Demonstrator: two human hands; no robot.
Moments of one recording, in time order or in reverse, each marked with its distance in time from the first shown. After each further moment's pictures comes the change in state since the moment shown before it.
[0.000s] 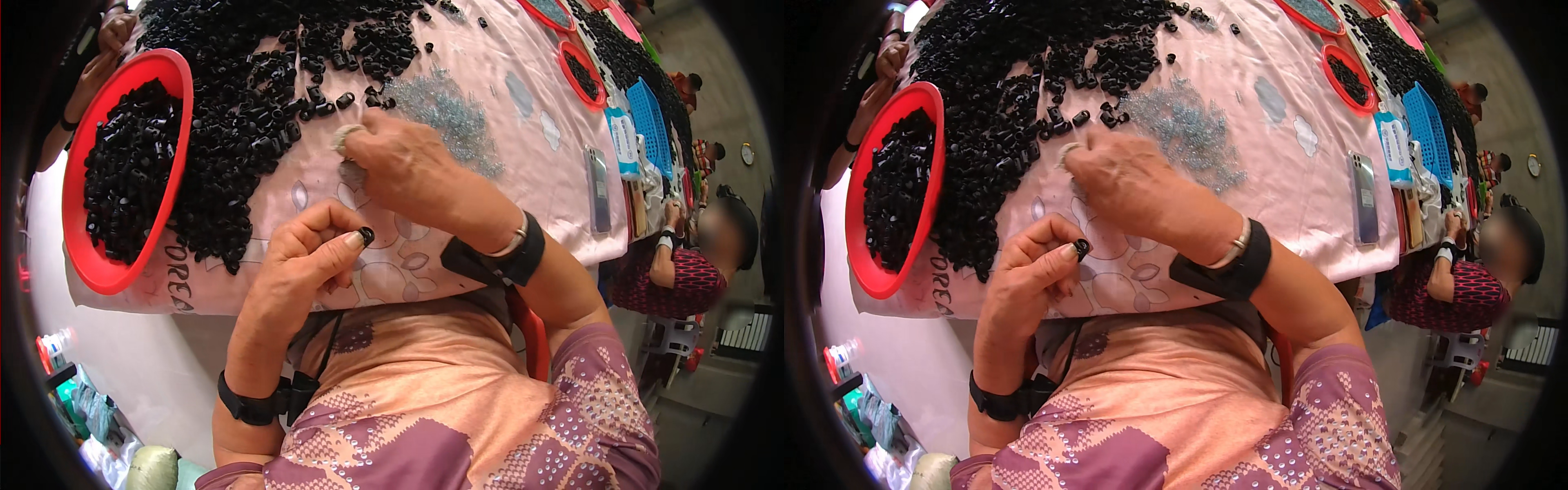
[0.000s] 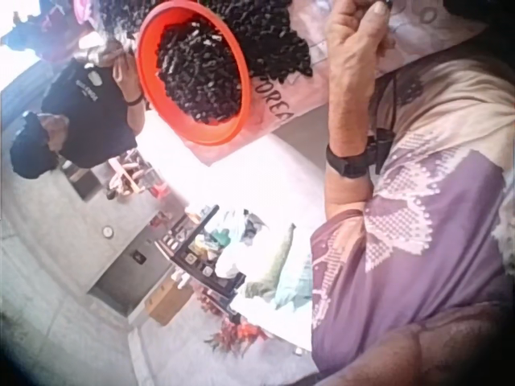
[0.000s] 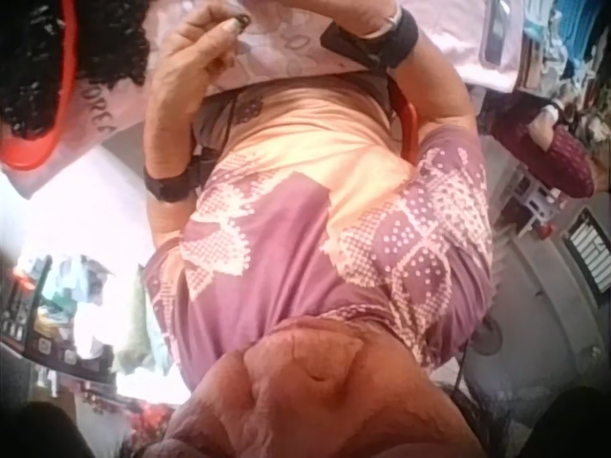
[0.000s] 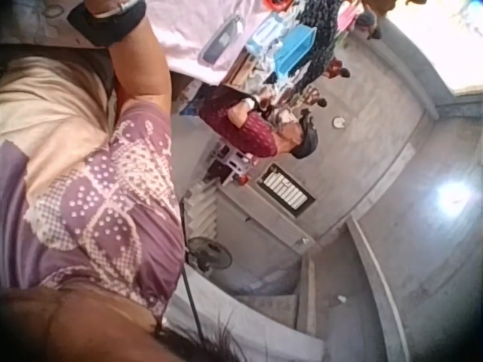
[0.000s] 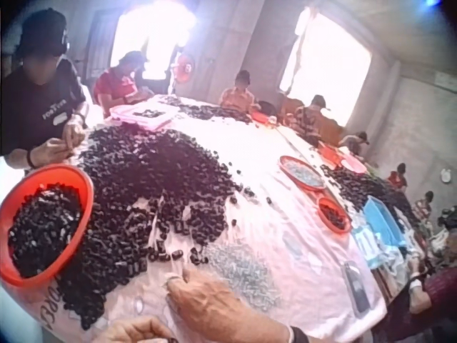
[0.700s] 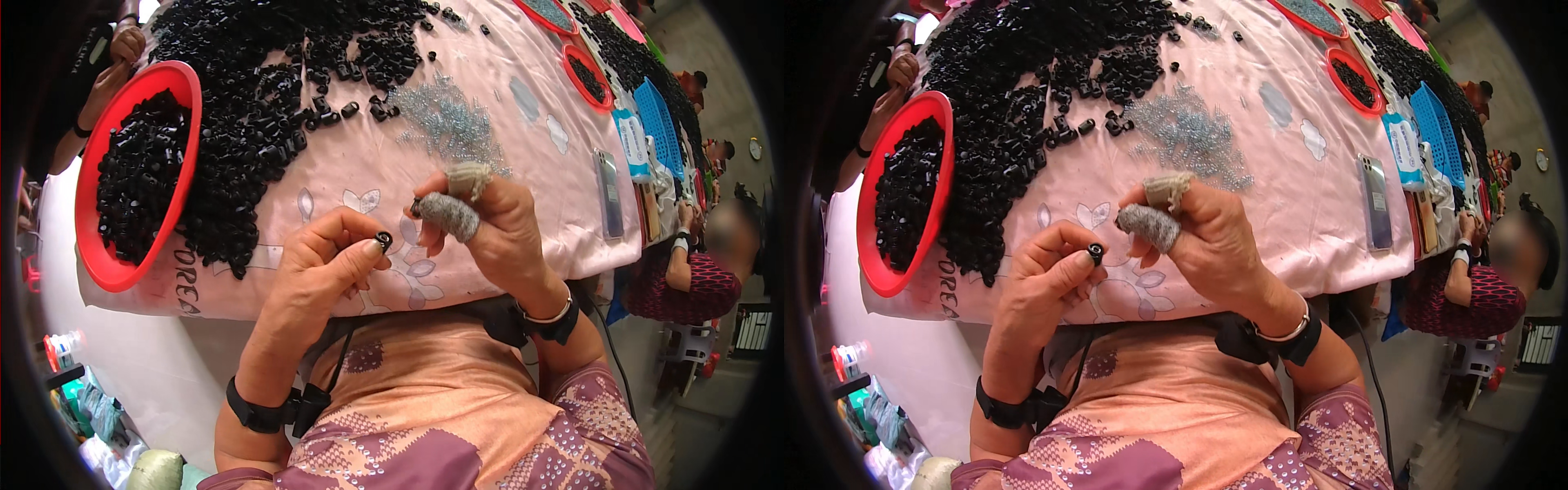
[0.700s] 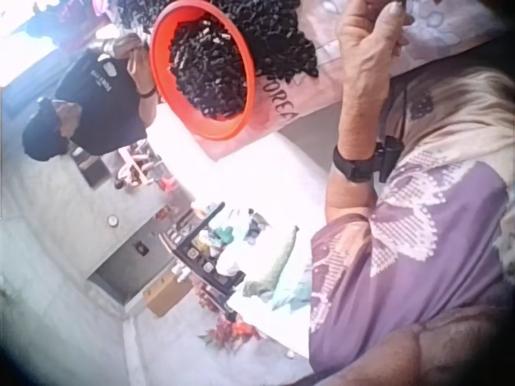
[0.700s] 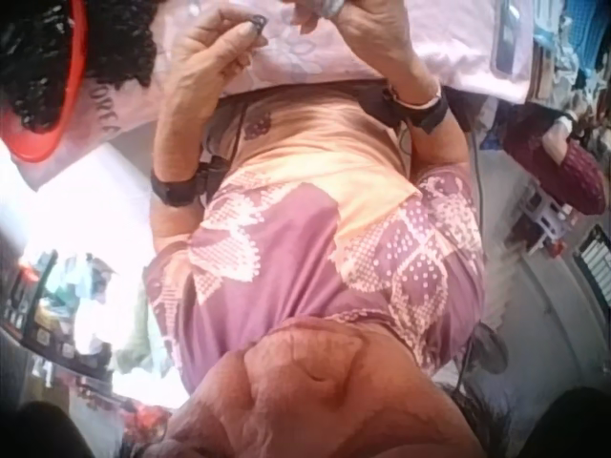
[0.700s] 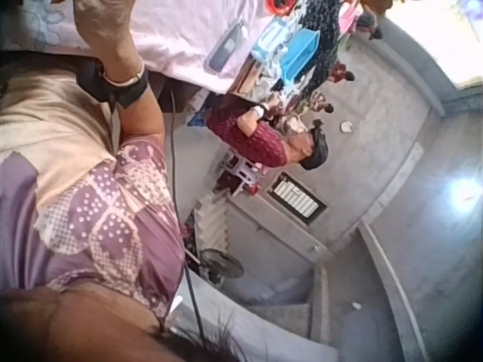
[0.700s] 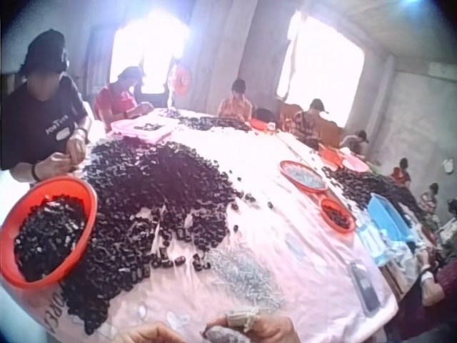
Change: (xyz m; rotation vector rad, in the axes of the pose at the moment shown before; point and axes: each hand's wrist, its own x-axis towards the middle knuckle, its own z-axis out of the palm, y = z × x) left_hand 0.001 -0.006 0.010 0.012 0.014 0.052; right_hand -0.074 -0.025 -0.034 1.198 0.246 0.460
